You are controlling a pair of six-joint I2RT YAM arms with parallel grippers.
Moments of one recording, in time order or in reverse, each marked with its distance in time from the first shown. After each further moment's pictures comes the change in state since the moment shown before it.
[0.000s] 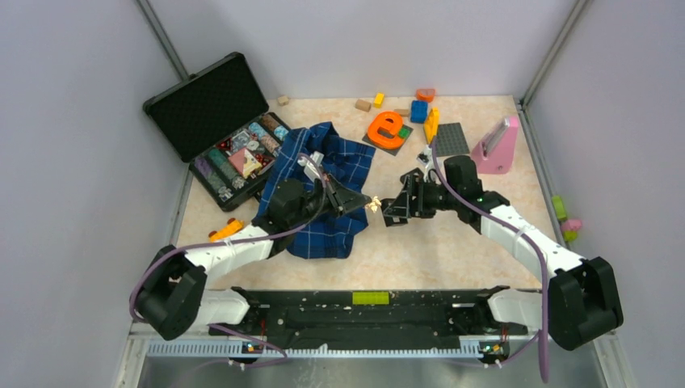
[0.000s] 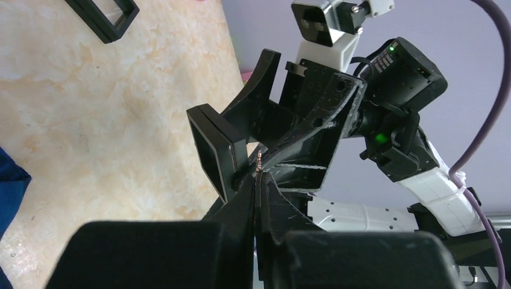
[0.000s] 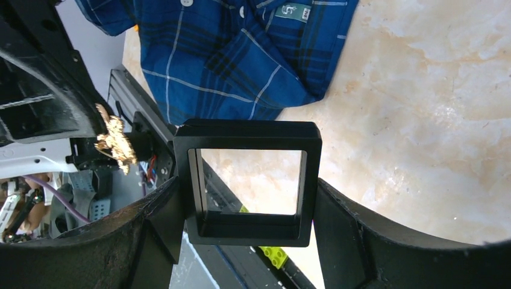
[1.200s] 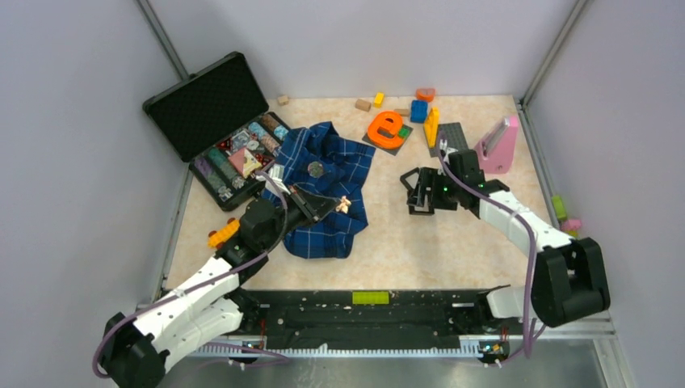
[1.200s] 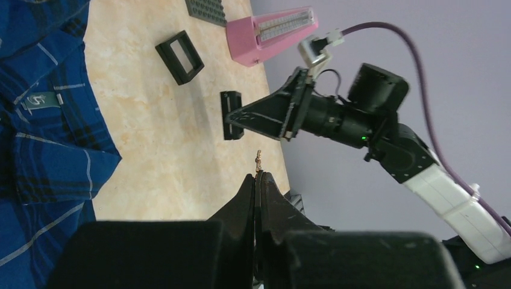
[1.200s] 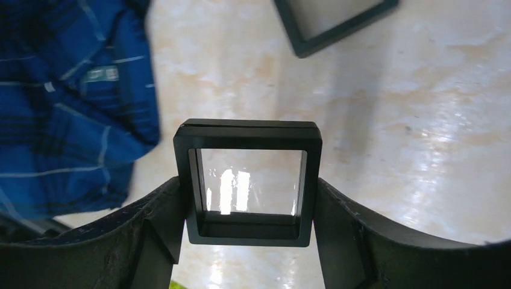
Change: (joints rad) left arm 0.000 -0.483 -0.098 -0.391 -0.313 0.080; right arm -0.105 0.163 0.079 -0.151 0.451 -0.130
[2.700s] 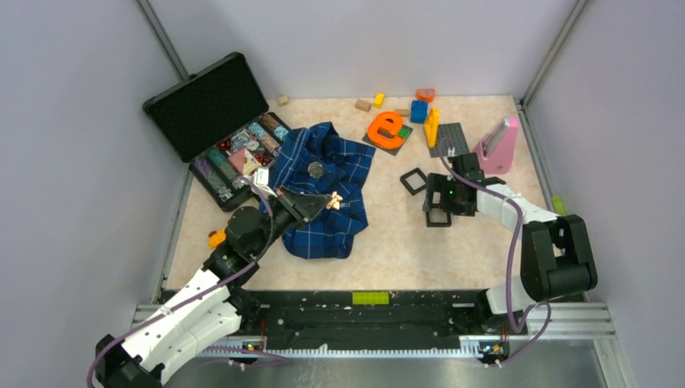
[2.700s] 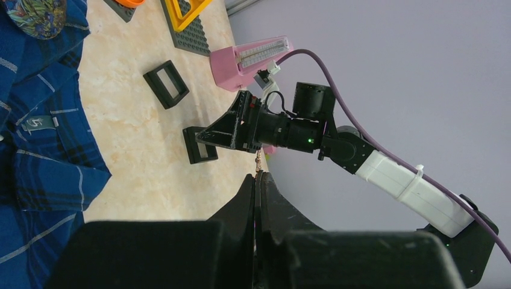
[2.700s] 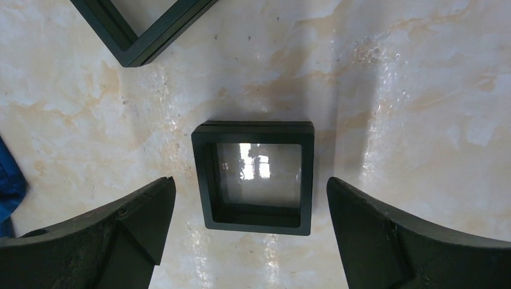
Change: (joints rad) left arm 0.000 -0.119 0.000 -0.040 -0.051 0.000; right arm -0.093 0.105 -0.015 -0.008 0.130 -0.043
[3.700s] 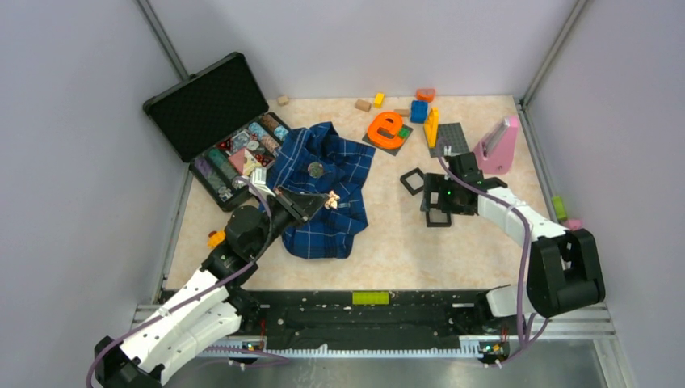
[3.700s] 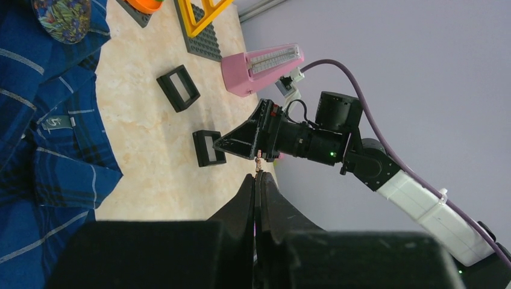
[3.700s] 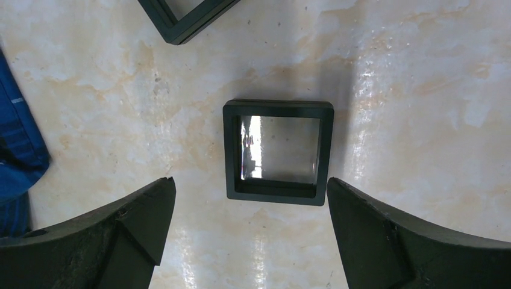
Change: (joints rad) left arm 0.000 -0.008 0.017 -0.052 -0.047 0.003; right arm 0.064 -0.090 0.016 -0.076 0.044 0.003
